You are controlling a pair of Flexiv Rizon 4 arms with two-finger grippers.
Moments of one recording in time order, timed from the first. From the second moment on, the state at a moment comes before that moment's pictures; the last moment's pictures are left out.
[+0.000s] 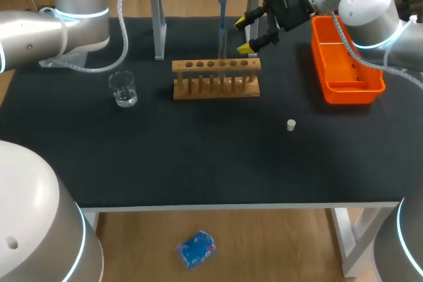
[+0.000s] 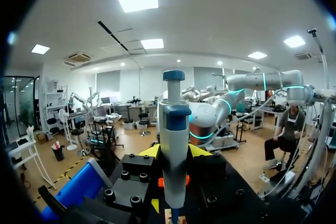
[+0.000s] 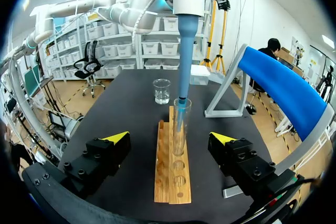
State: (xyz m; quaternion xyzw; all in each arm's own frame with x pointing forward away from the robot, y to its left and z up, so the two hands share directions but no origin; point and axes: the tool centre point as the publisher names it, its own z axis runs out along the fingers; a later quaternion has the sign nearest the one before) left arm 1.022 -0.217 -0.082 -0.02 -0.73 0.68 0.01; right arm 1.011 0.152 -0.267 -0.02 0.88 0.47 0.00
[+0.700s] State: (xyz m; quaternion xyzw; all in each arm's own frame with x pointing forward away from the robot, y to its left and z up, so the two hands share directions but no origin) left arm 1.022 -0.218 -0.085 -0.02 -0.73 0.68 0.01; right arm 1.011 0.152 -0.267 -0.02 0.88 0.47 0.00
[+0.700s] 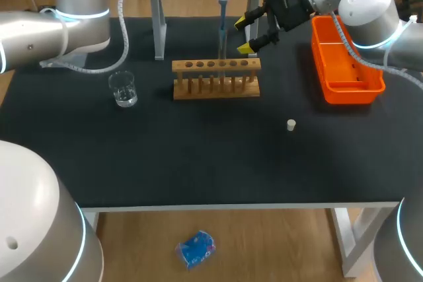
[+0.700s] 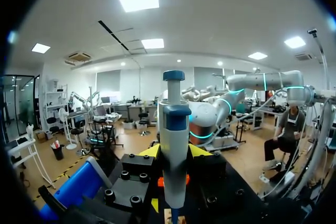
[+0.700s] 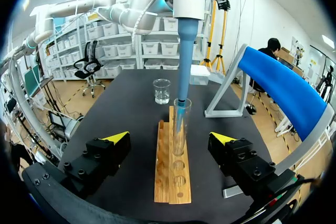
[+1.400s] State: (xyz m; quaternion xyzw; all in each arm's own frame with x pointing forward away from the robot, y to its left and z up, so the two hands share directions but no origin) left arm 1.022 -0.219 -0.087 -0.02 -0.73 0.68 0.01; right arm 1.011 0.152 -0.267 -0.02 0.88 0.47 0.00
